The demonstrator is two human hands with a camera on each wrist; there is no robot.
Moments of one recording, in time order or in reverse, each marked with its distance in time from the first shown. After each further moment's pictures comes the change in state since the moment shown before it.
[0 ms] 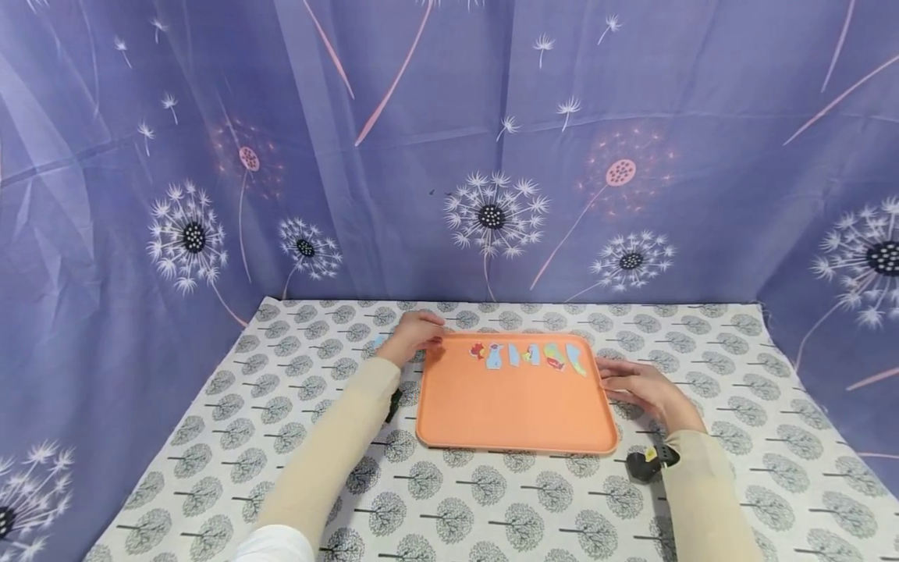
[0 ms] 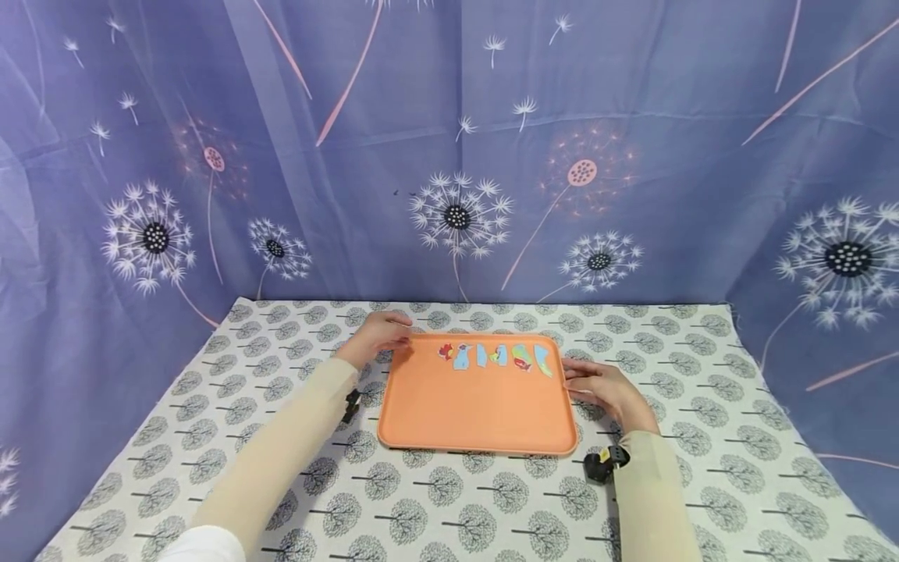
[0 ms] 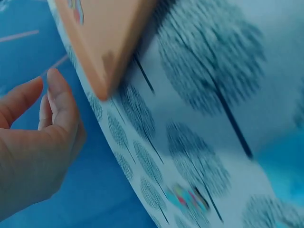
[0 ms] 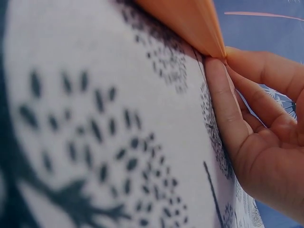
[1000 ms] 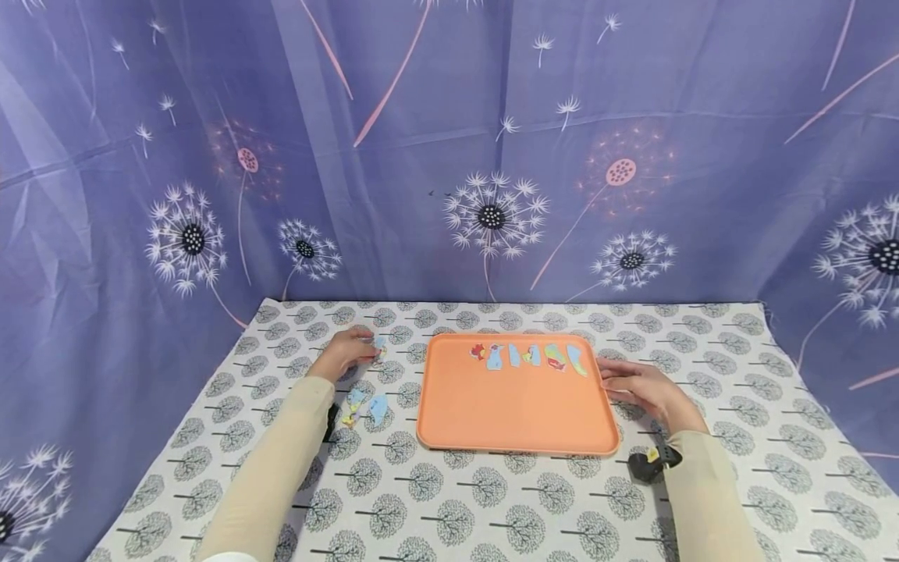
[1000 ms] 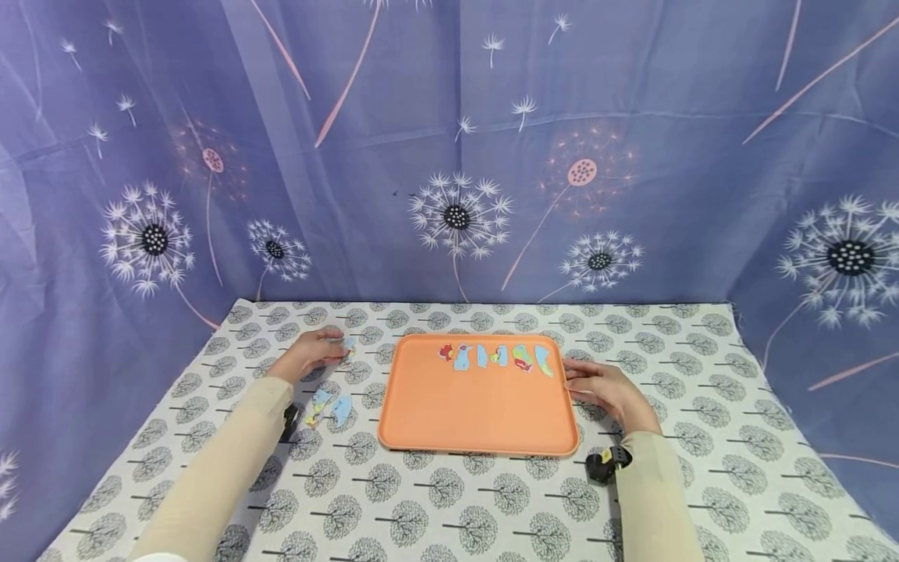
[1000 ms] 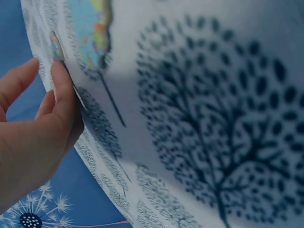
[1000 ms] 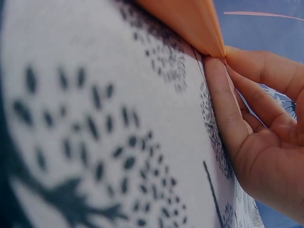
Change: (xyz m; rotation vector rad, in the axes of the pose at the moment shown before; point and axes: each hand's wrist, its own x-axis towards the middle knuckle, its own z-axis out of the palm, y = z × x) left_hand -0.011 -0.043 -0.111 0.128 0.039 -0.115; right_hand 0.003 0.004 -0.004 0.033 -0.029 -0.035
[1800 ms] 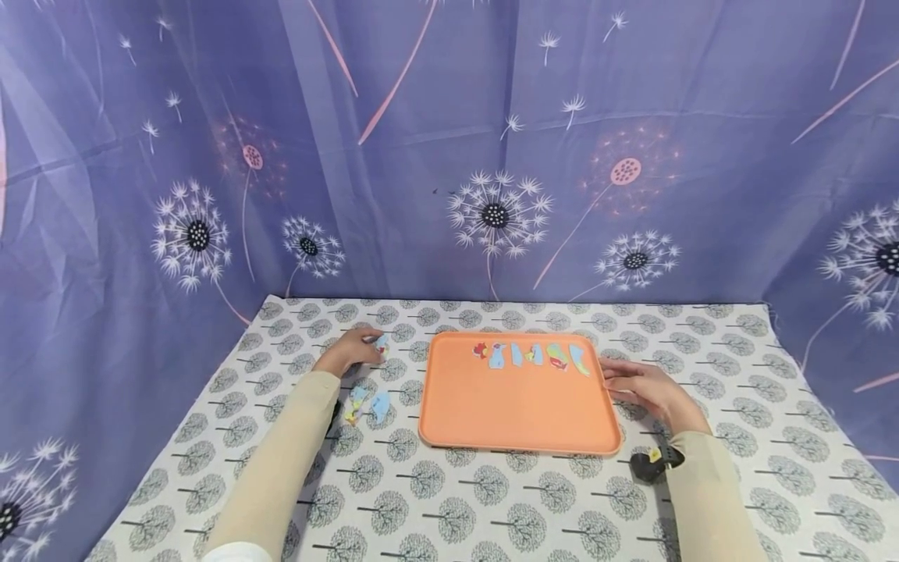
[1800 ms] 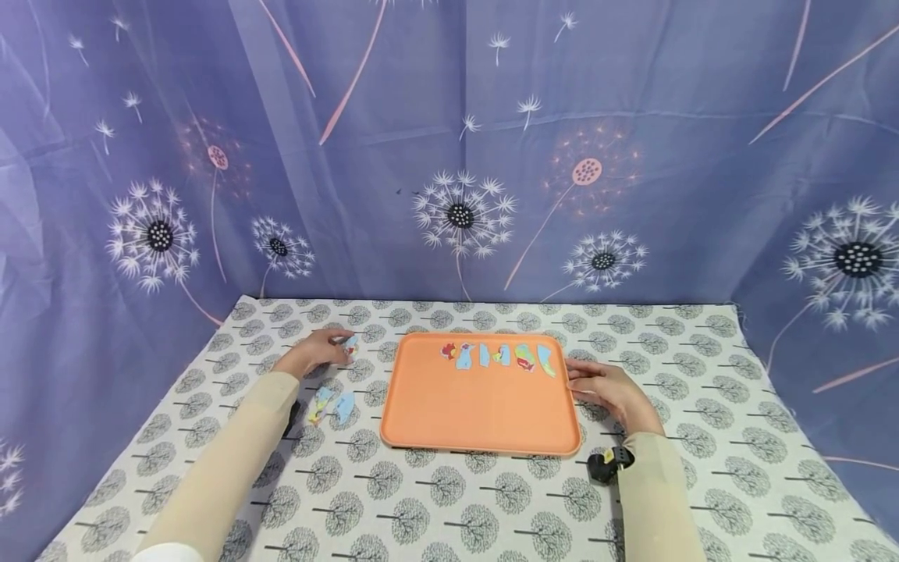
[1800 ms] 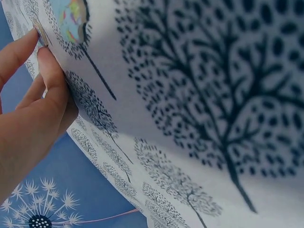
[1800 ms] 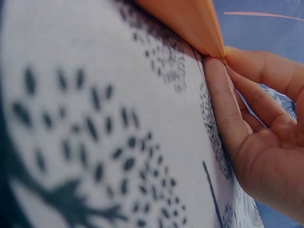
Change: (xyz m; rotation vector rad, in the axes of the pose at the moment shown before) left_hand 0.005 -0.004 -0.002 0.367 -0.049 0.086; right_hand 0.002 0.001 0.001 0.001 0.017 0.017
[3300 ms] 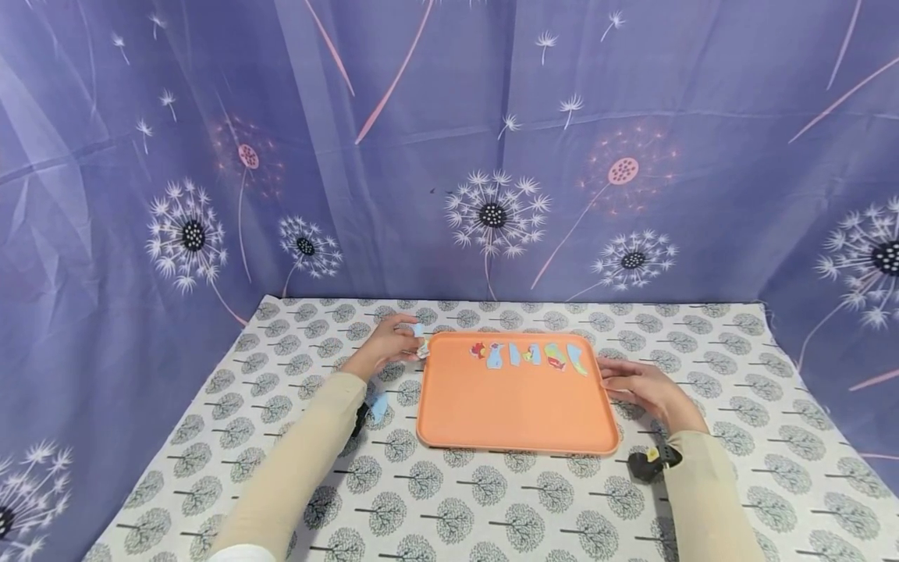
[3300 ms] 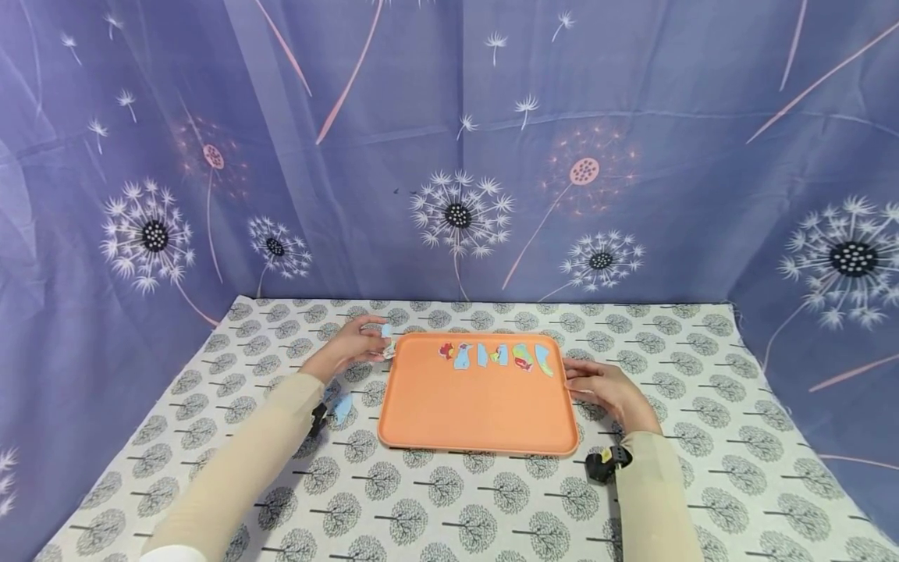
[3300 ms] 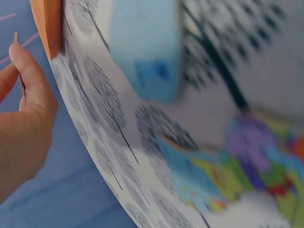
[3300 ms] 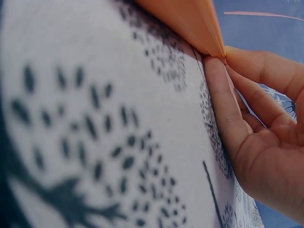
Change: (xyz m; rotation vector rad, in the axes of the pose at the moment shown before) left_hand 0.003 0.049 0.047 -0.526 -0.066 0.097; right_hand -0.001 -0.002 -0.001 -0.026 -0.006 0.000
